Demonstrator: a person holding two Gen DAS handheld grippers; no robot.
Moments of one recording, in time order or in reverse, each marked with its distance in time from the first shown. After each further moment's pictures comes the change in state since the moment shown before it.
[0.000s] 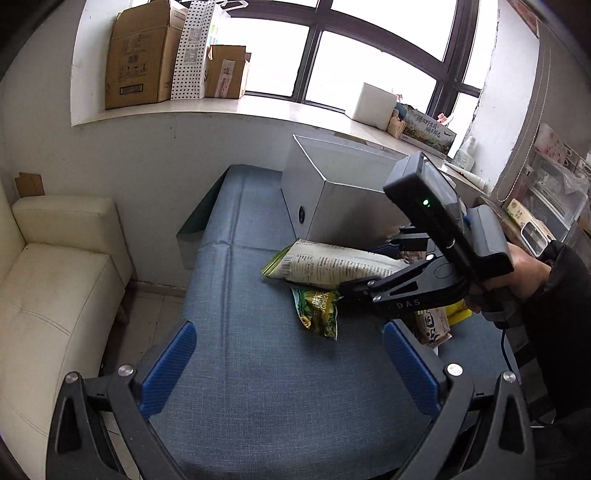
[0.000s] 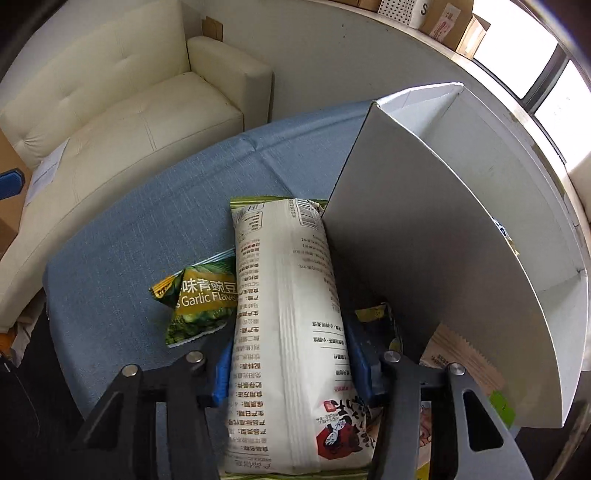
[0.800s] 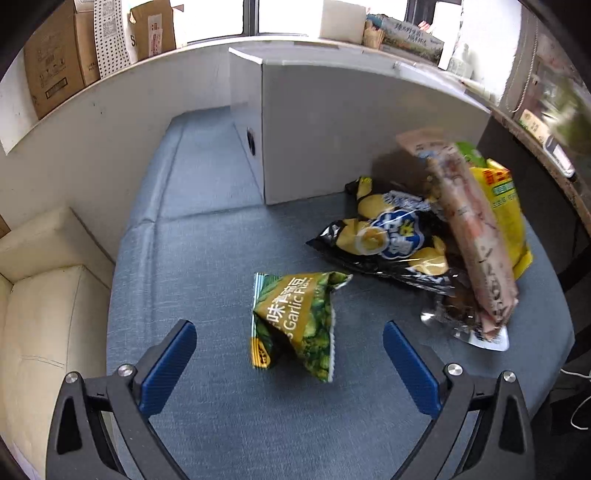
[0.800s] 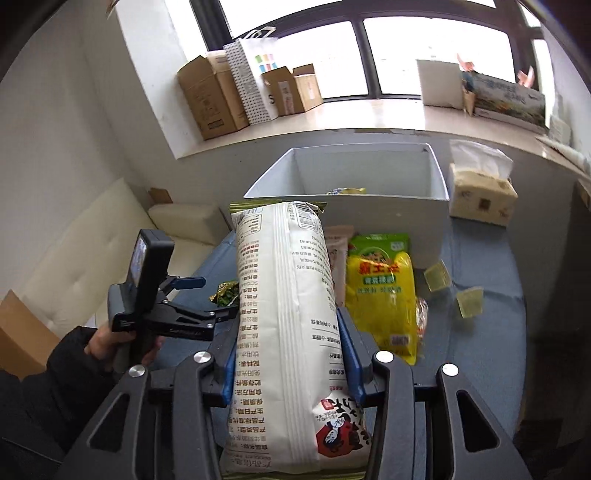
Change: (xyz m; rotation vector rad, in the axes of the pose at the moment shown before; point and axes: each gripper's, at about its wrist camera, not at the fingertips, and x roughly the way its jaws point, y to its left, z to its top) left arm 0.140 -0.041 0.005 0.205 0.251 0.044; right arm -0.169 -0.025 -0.198 0.610 -0.479 0.056
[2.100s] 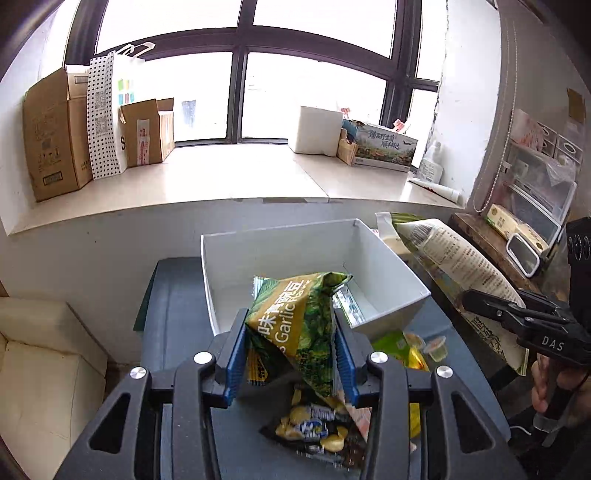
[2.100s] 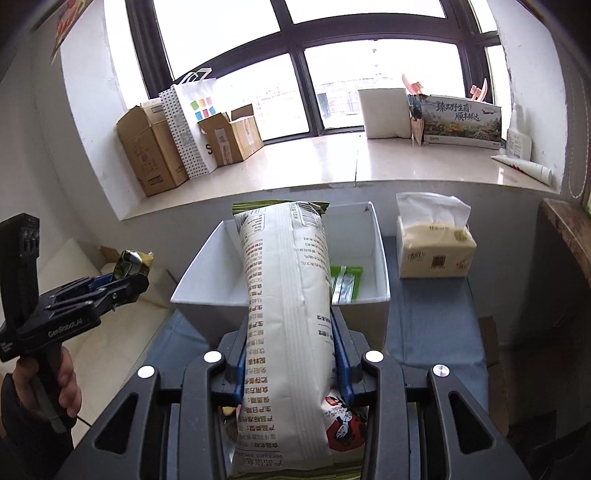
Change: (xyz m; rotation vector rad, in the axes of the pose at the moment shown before) left arm -0.120 -0.029 0.156 -0.017 -0.330 -0.084; right arm 0.024 -0.039 0.113 0.093 -0.134 -0.196
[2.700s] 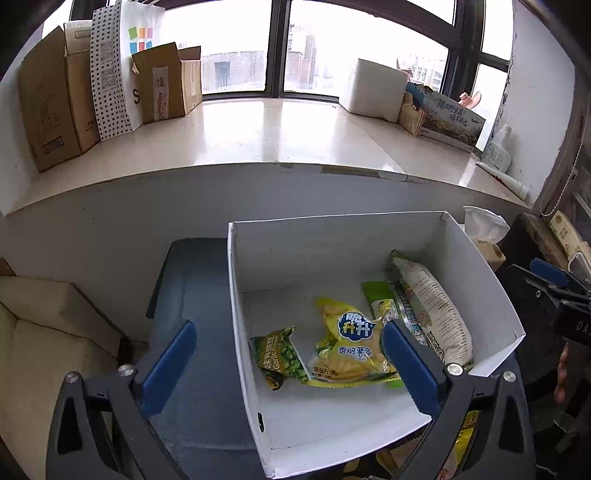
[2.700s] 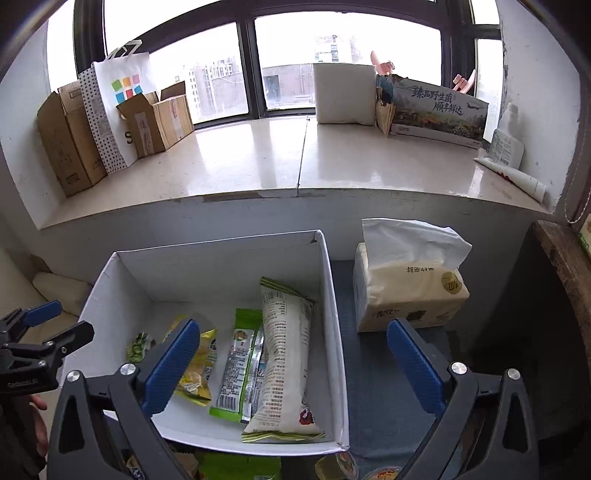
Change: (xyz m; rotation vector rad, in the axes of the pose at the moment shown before) left arm 0.122 0.048 0.025 -0.072 0.161 0.121; right arm 0.117 -0.038 0.068 0.021 0.093 -0.215
